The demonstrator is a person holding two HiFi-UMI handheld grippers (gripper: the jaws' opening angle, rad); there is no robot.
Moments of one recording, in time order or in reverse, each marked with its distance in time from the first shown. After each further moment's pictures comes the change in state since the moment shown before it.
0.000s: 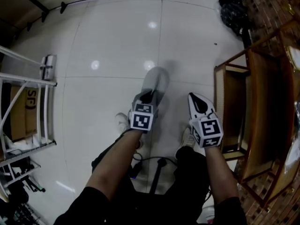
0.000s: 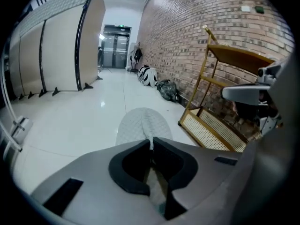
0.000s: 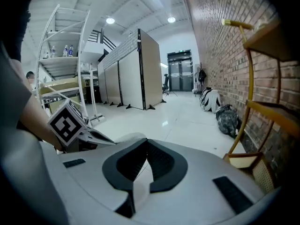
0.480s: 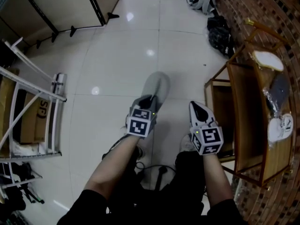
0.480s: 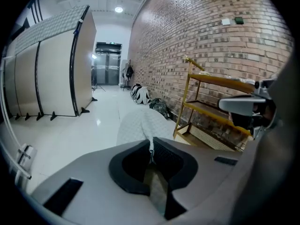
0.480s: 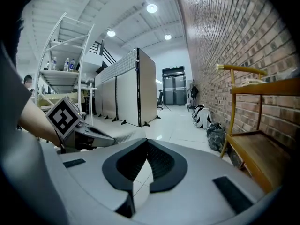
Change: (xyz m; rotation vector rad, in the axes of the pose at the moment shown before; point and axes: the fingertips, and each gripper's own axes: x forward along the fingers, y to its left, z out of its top) left arm -0.122 -0.032 0.111 0.116 -0.178 -0.042; right arm -0.105 0.019 0.100 0.001 -0.187 -0.106
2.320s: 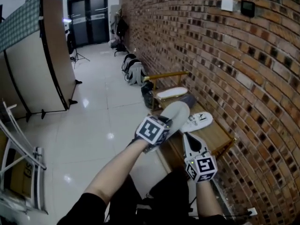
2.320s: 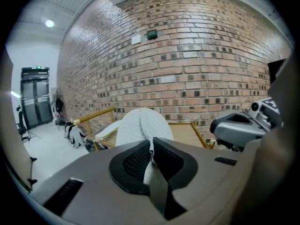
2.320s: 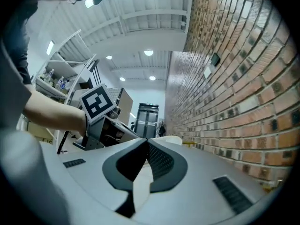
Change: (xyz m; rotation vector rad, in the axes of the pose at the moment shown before) left arm -0.169 -0.417 0.220 0.530 -0.139 -0.637; right arm -0.384 -0.056 0.138 -0.107 -0.402 -0.390
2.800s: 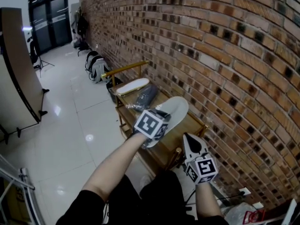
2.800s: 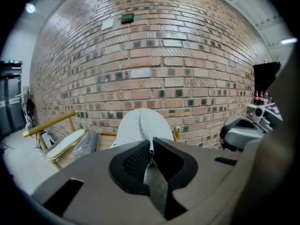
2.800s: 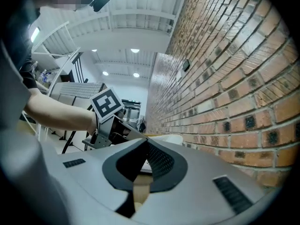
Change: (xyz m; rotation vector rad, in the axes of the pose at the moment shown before) left arm 0.130 -0.105 0.057 0.114 0.009 -0.238; right arm -0.093 -0.118 -0.027 0.027 0.041 -0.249
